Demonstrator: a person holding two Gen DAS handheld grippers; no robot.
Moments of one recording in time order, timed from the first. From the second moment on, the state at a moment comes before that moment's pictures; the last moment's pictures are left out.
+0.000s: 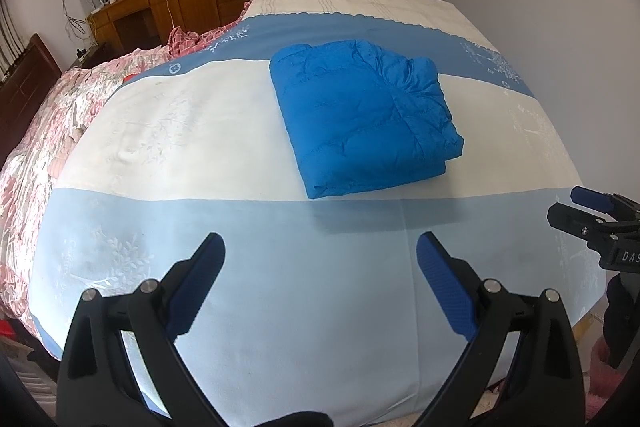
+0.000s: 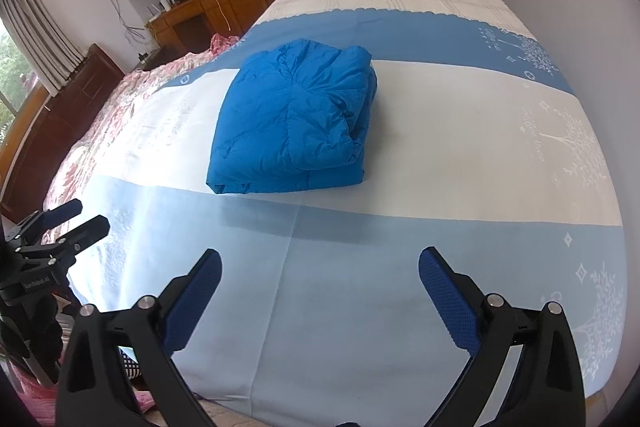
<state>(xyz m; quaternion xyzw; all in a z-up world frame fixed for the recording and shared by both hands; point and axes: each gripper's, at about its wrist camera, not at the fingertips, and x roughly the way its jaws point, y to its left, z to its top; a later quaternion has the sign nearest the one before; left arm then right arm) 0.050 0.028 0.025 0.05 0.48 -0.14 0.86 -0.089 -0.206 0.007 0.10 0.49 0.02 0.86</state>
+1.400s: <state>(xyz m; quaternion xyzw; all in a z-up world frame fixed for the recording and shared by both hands) 0.054 0.030 0.020 0.05 0.49 -0.15 0.86 -0.089 -0.209 0.004 0.10 0.50 0.02 0.86</state>
